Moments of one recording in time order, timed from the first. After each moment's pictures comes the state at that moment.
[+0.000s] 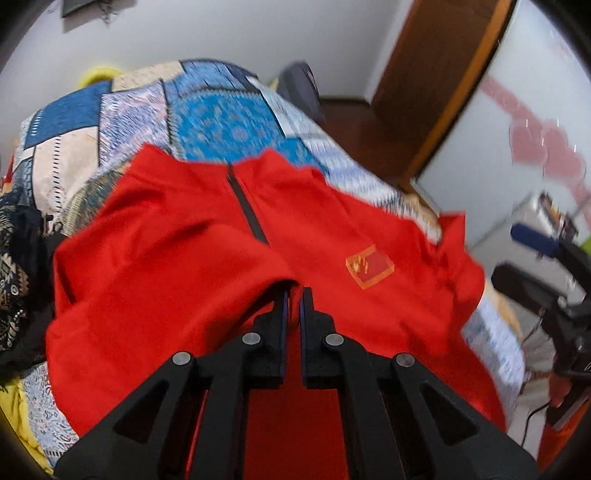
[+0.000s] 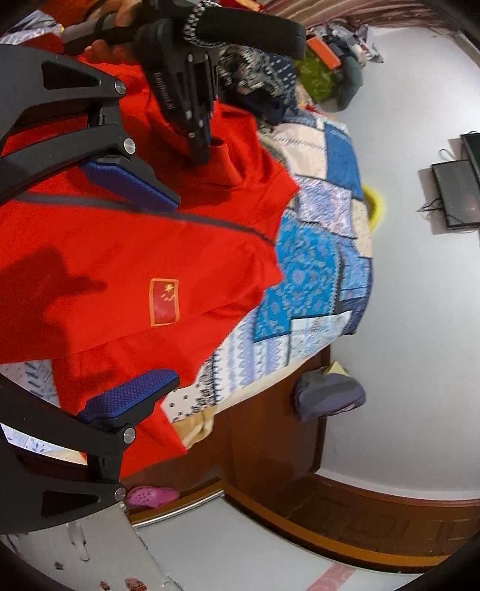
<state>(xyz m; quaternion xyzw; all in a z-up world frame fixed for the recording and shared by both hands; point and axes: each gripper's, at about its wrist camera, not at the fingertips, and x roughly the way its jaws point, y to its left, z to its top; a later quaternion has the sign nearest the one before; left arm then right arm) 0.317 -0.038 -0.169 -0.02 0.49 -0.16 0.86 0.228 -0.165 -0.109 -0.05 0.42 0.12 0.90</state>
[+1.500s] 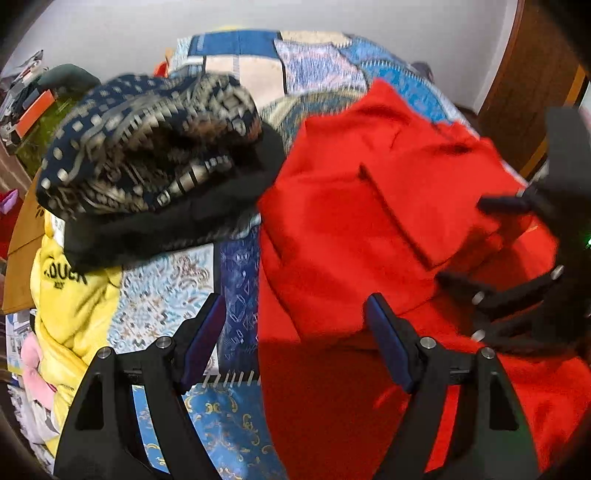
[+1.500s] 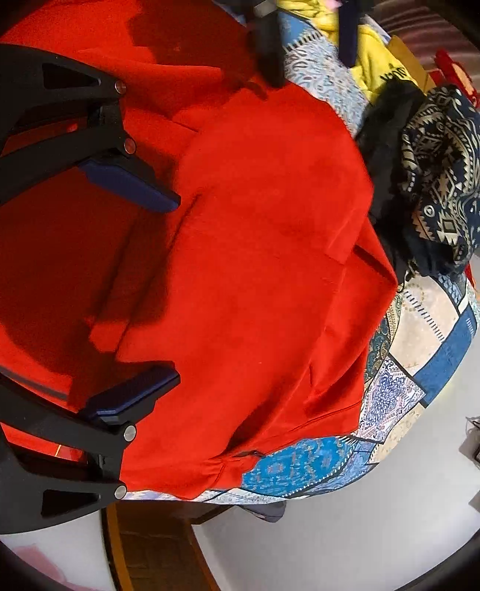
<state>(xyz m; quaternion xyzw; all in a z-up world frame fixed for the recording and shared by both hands) 0.232 0.159 -0.220 -0.03 0.52 0.04 0.86 0.235 0.057 -0.217 -0.35 0.46 0.28 0.77</state>
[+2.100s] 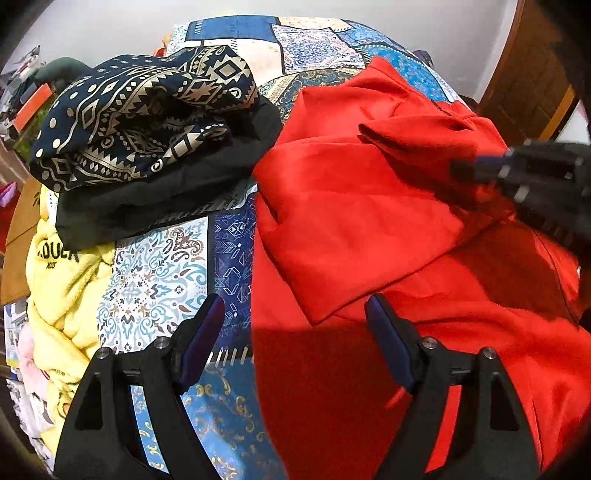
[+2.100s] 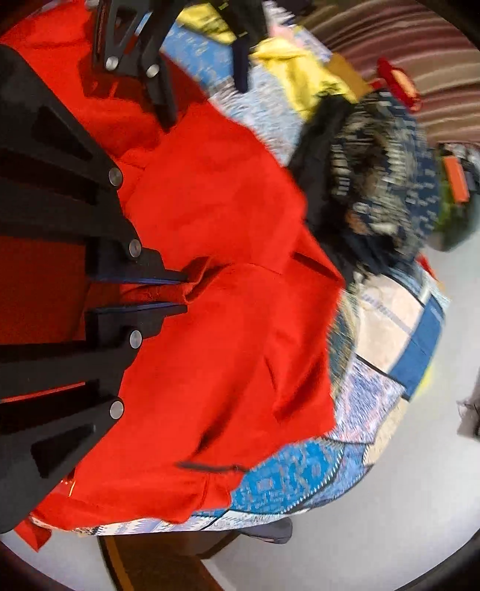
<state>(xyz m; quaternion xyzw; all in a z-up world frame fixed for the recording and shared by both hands) 0.214 0.158 -0.227 -0.04 0.53 0.04 0.85 0.243 0.046 -0.178 -0.23 0.42 0.32 0.82</state>
